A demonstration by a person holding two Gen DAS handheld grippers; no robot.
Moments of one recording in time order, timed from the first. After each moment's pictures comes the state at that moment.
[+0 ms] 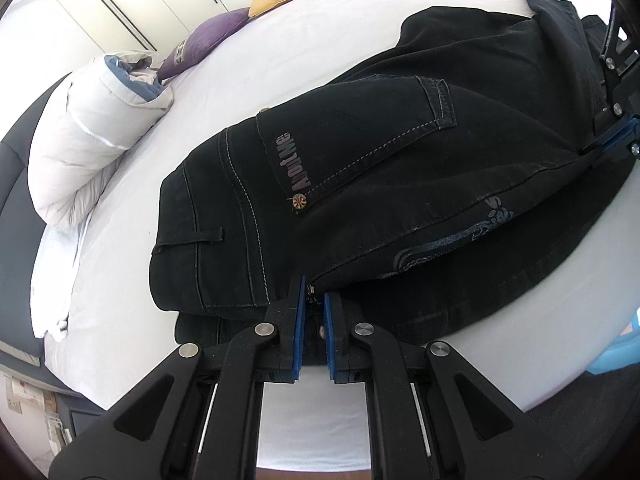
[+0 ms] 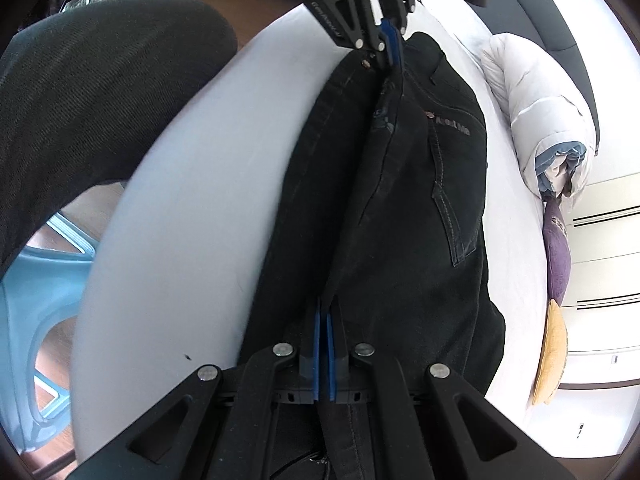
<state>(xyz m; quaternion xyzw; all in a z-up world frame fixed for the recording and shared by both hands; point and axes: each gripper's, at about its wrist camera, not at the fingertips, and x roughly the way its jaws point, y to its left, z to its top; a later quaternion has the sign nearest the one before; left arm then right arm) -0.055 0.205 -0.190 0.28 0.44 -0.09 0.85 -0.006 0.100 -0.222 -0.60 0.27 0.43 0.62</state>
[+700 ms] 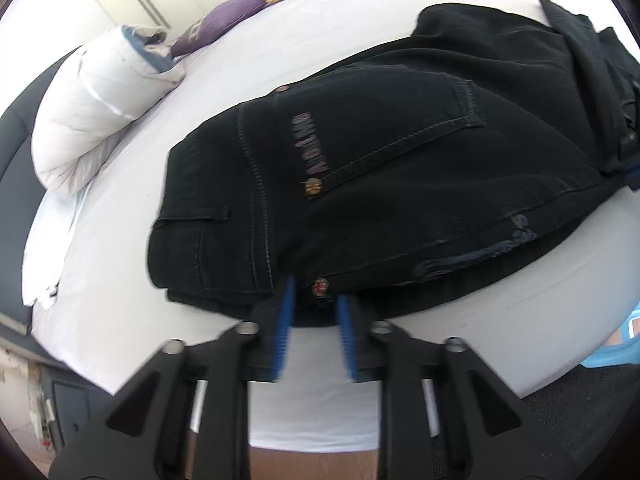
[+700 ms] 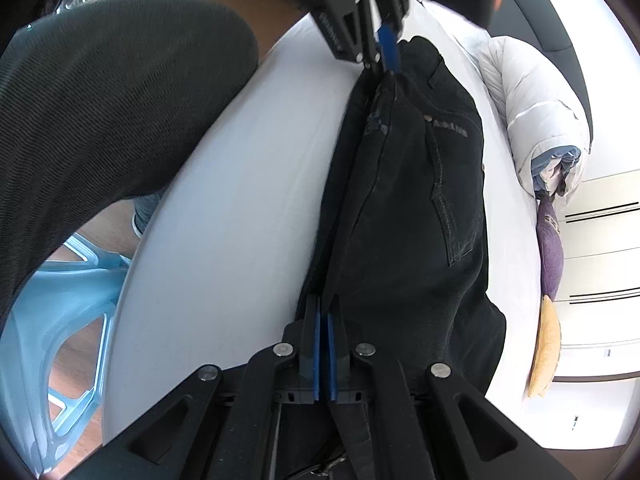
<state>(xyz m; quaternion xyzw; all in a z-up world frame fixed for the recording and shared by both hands) -0.102 0.218 -0.192 0.25 0.46 -0.06 0.85 -0.011 0.122 -0.237 -0.61 0.27 0.41 0.63</state>
